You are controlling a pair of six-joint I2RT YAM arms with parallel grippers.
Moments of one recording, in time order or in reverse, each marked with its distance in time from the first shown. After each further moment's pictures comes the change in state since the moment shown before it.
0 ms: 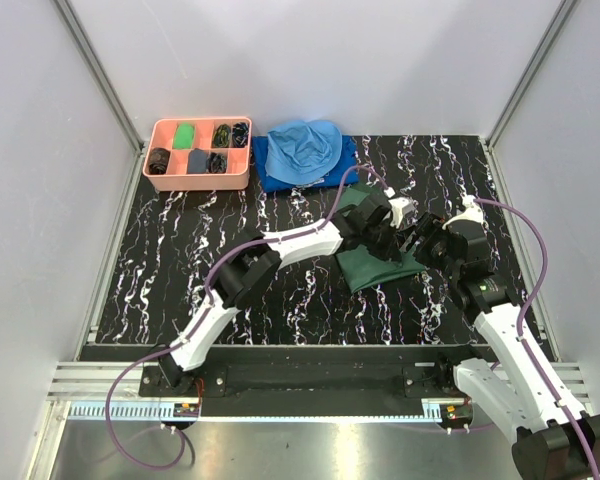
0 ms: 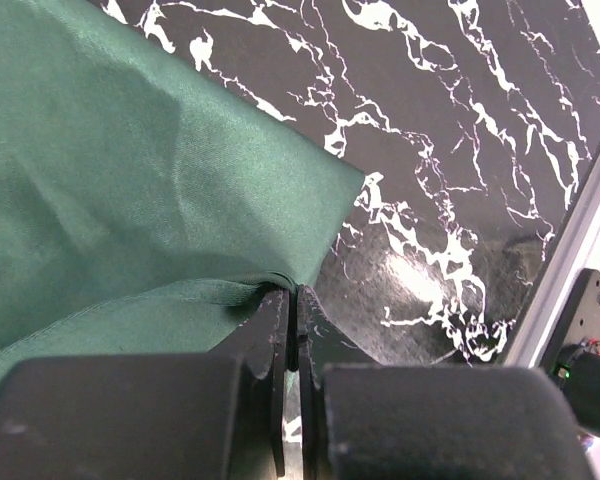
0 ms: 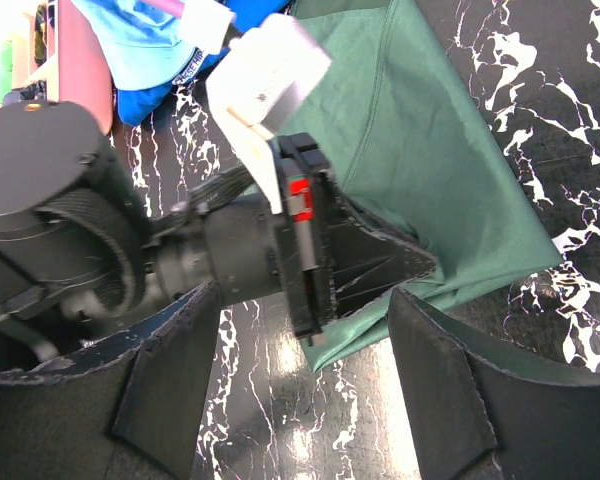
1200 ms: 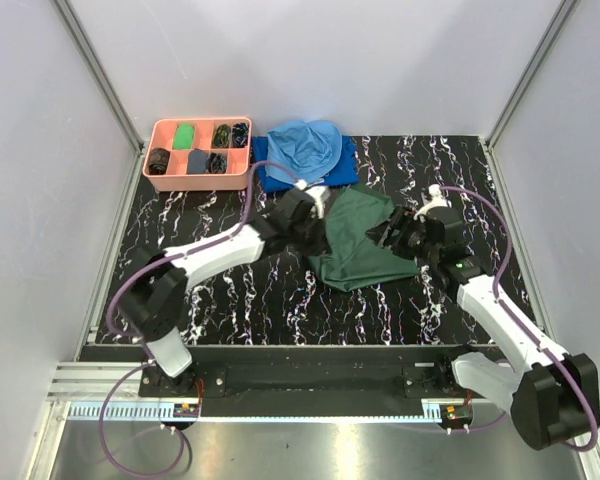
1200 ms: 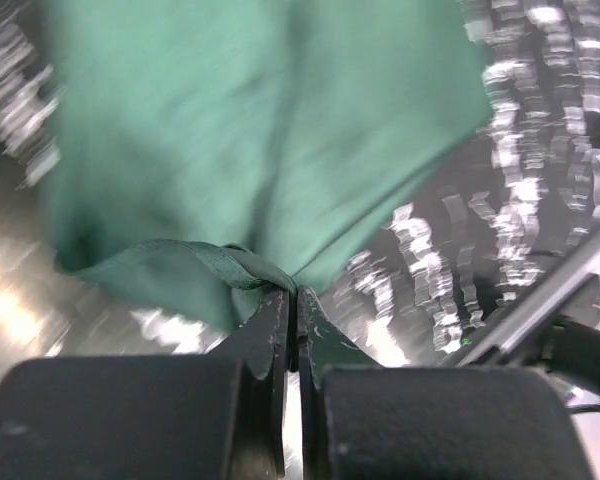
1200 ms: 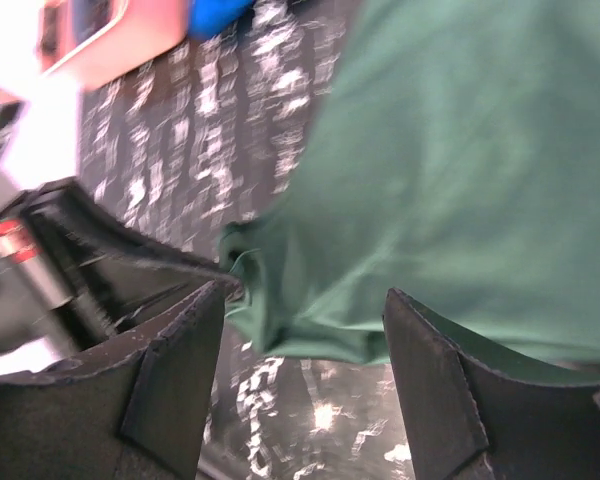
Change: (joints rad) left arm 0.184 -0.652 -0.684 -0.050 -0.182 -0.151; right arm 0.061 0.254 -0.001 0.245 -0.240 0.020
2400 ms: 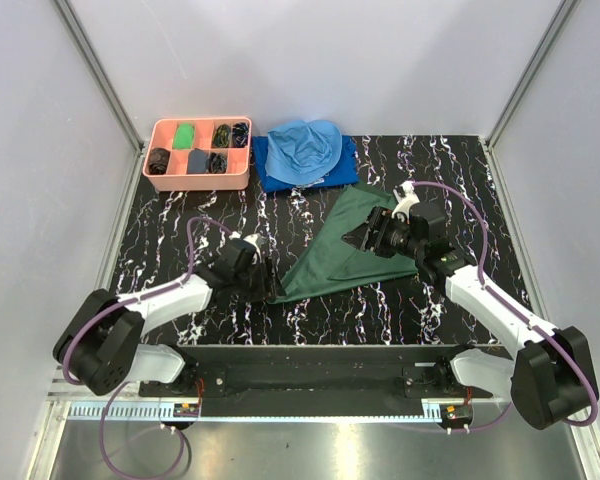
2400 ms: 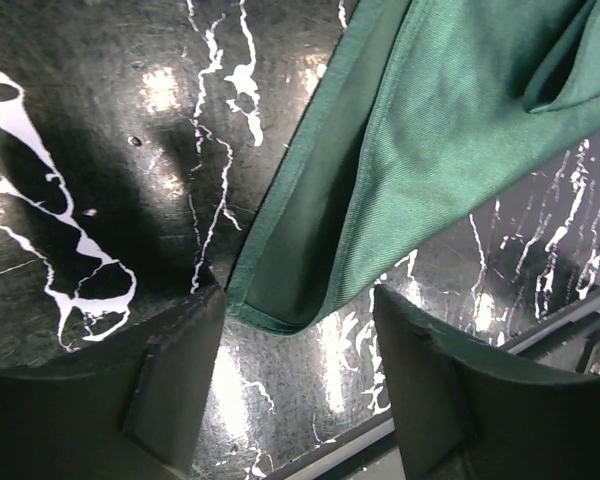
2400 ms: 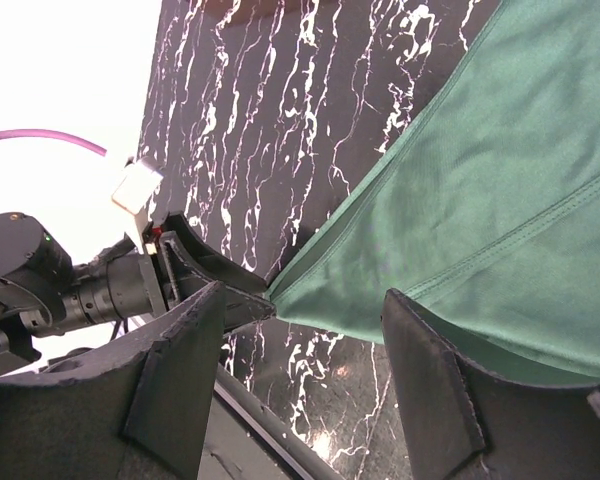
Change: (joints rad) left arm 0.157 -0.367 -0.625 0.107 -0.005 -0.130; right arm 0.089 0.104 0.026 0.114 -0.155 0.010
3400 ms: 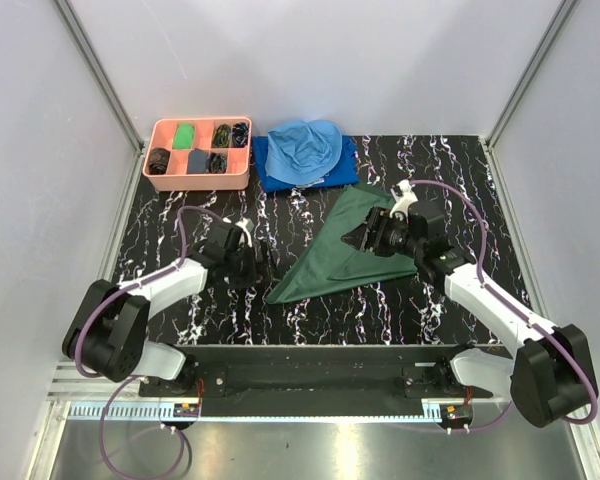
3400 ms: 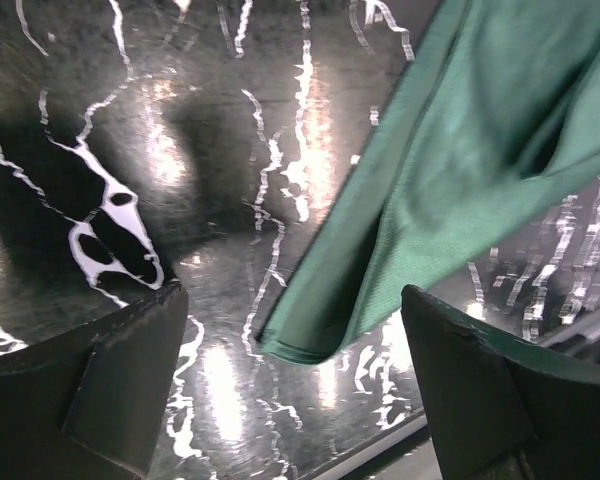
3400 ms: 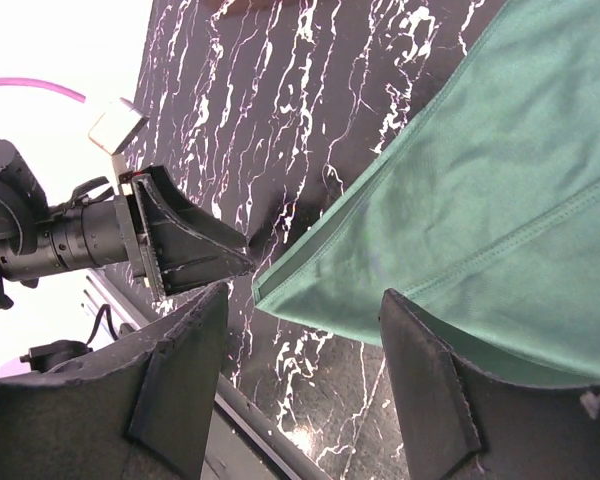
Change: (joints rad) left arm 0.165 0.083 0.115 -0.061 0.098 0.111; right arm 0.008 0.023 0.023 -0.011 -0.002 -0.048
